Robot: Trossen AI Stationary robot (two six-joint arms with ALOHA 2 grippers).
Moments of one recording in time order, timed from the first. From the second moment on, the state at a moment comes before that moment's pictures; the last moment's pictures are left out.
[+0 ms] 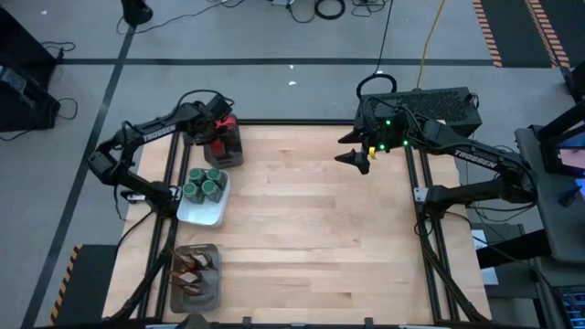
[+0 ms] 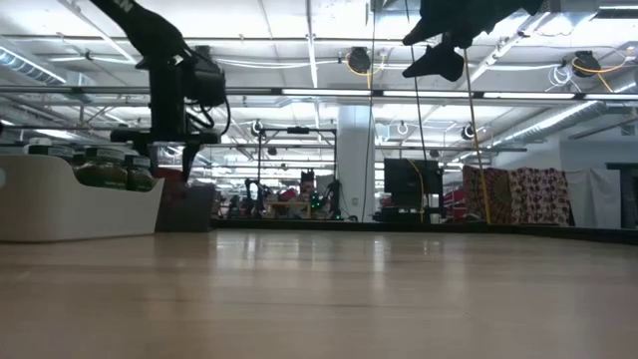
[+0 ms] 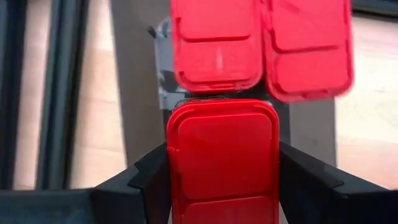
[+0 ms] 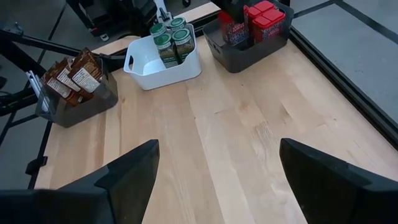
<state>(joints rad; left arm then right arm) 0.85 1.44 1.00 -0.89 -0.18 -0.85 -0.45 1.13 1.09 -0.52 -0.34 0.13</state>
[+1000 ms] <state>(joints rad) 0.96 1.44 1.00 -0.89 -0.13 -0.57 -0.45 1.13 1.09 -0.52 -0.34 0.17</state>
